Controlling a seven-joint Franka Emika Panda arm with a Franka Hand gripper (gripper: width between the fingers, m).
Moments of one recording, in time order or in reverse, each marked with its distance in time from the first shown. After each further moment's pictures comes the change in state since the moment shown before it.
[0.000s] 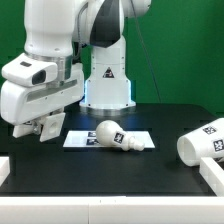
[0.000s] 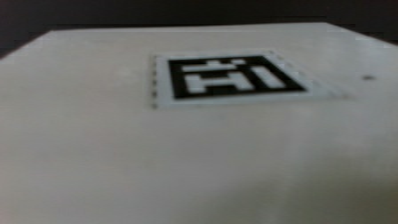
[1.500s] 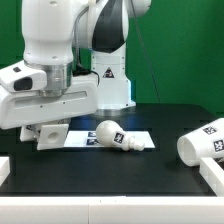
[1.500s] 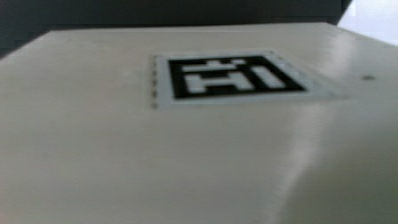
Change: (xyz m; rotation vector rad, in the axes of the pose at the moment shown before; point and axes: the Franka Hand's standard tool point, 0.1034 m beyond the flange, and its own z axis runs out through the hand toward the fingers) arm 0.024 0.018 0.007 0.041 0.027 0.524
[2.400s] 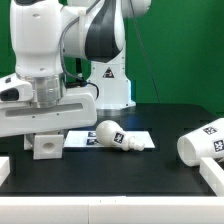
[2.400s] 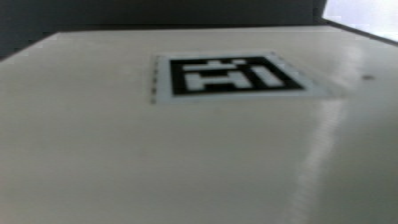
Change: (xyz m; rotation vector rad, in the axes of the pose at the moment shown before) arm 0.000 0.004 0.021 0.056 0.014 0.183
